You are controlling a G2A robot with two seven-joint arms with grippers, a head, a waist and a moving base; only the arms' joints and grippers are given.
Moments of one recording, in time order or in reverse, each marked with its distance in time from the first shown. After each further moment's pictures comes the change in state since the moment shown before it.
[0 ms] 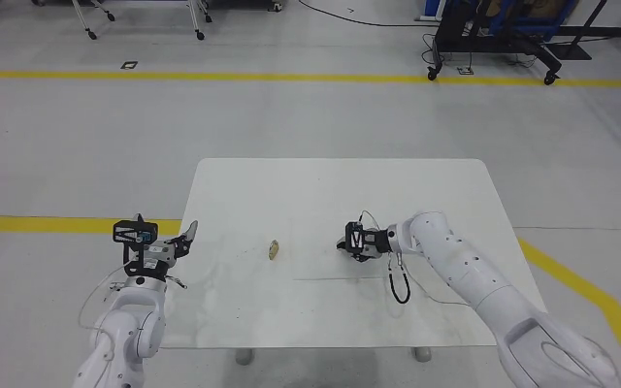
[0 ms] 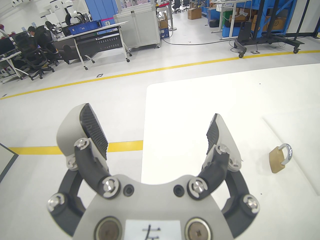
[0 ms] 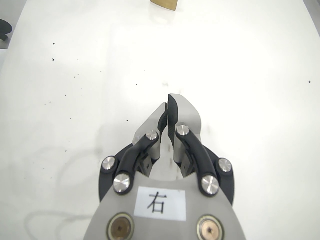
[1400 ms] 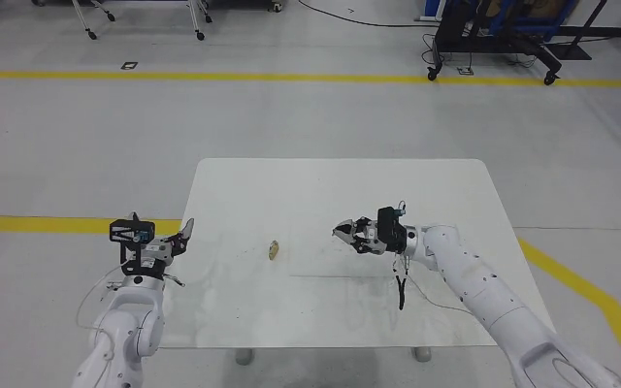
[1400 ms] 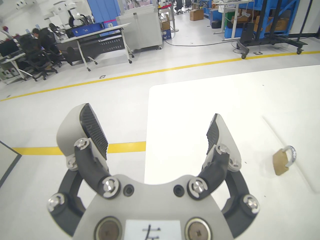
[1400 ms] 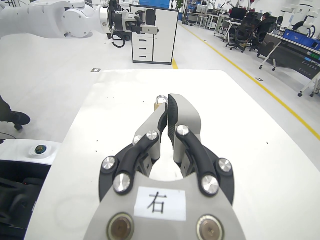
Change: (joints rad) left arm -0.003 -0.005 0.007 -0.014 0.019 0.023 0.029; right arm -0.140 0.058 0.113 -0.136 0.149 0.015 -0.442
